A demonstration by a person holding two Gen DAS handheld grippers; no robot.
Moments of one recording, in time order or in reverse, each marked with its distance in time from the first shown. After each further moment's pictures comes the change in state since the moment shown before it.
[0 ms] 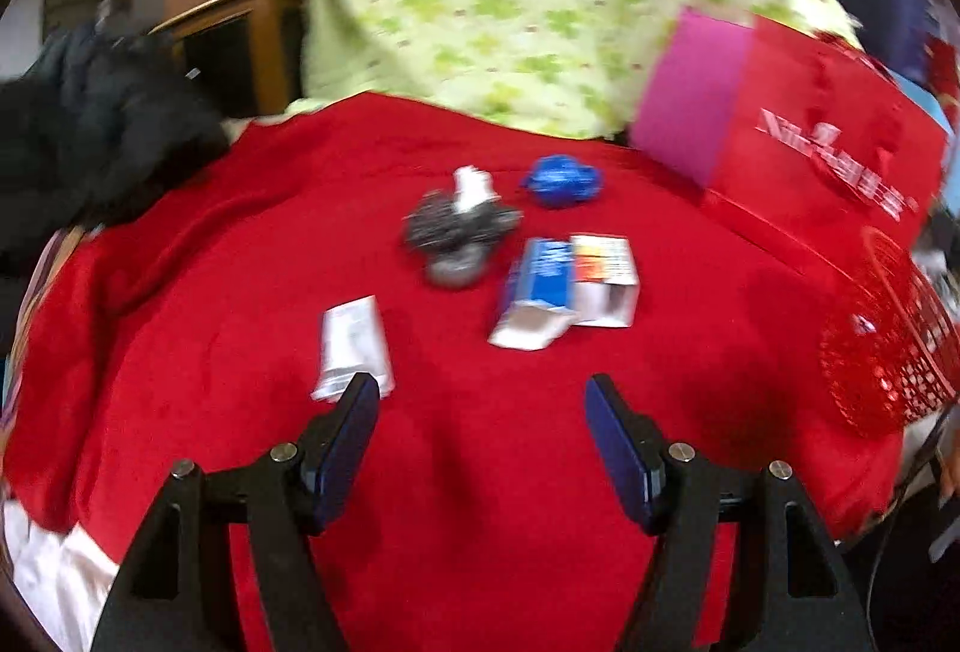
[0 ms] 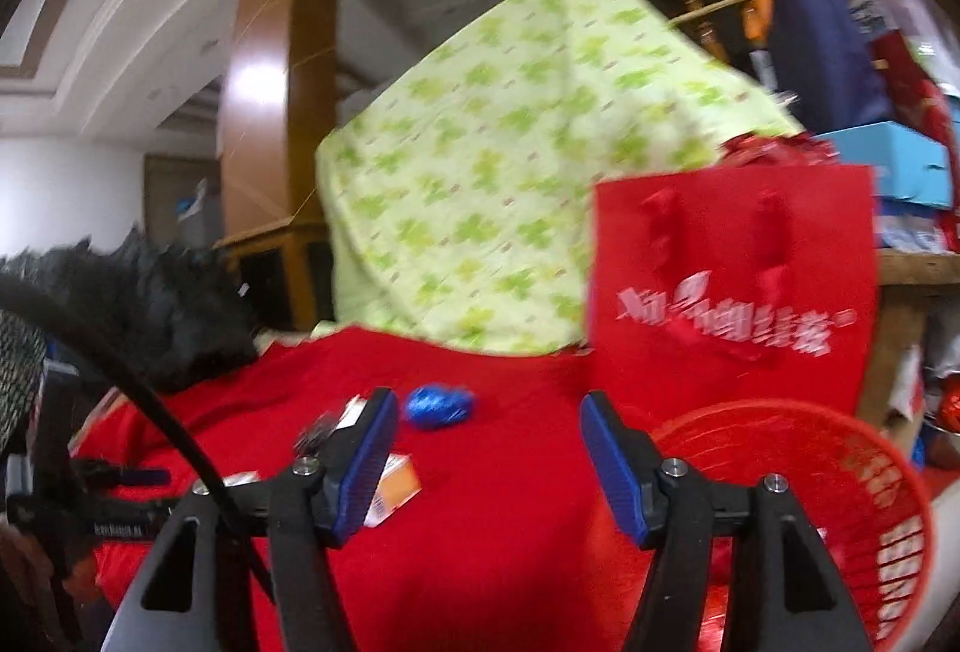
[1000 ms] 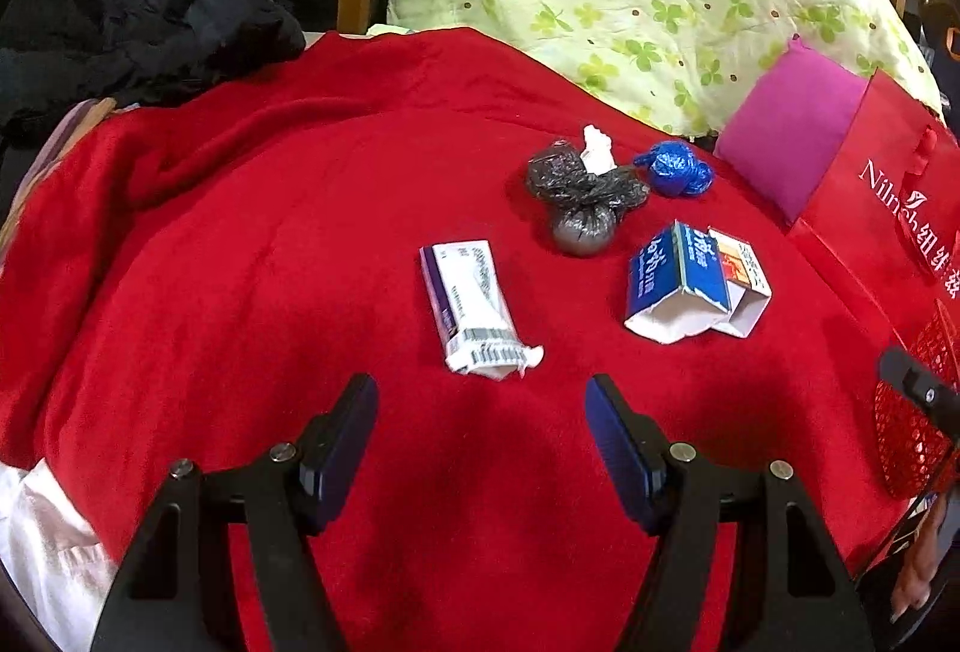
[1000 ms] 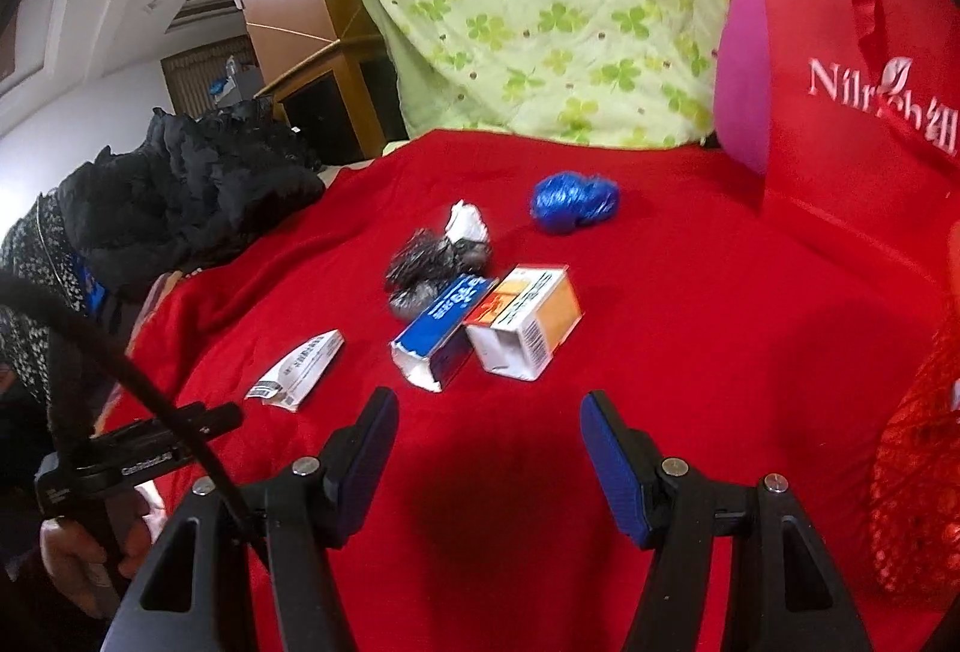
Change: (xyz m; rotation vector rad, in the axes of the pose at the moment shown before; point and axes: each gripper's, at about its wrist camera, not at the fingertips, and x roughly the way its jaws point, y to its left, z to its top) left arm 0.056 0.075 -0.013 -0.195 0.079 0.018; right arm 0.115 0.076 -0.062 0.120 0.441 0.182
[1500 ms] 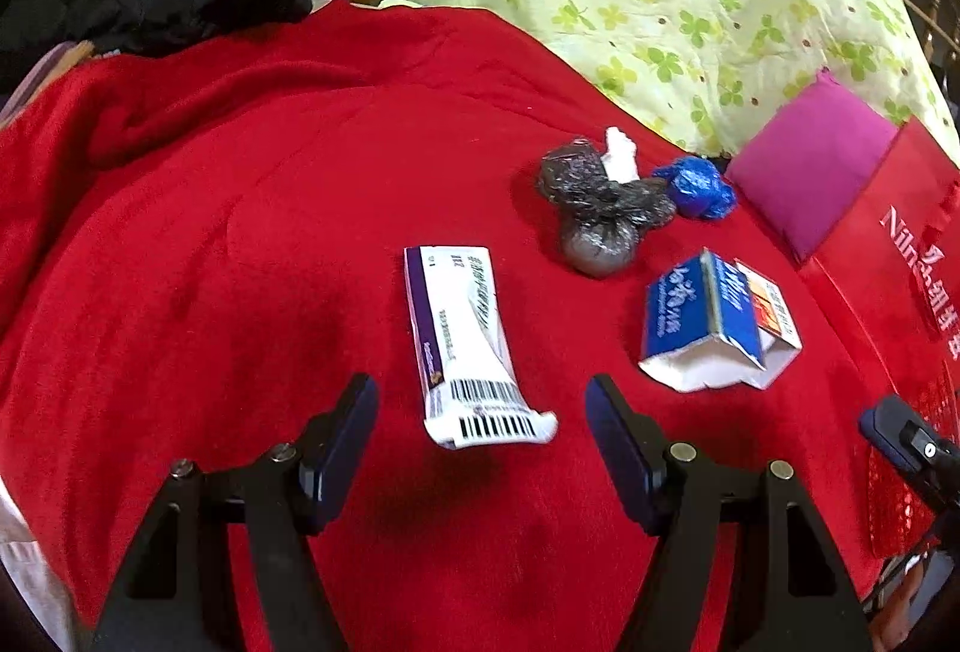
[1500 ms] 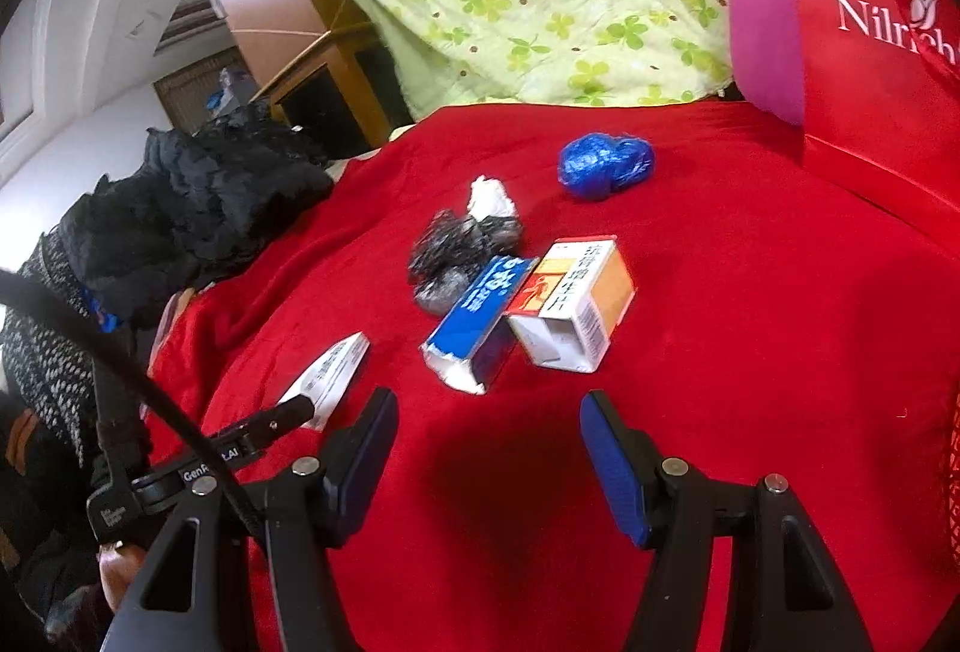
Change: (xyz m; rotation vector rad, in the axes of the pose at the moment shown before) left arm 0.048 0.009 0.010 -0.114 0.014 -0.038; right arm 0.038 0.009 0.004 0.096 0.040 0.043
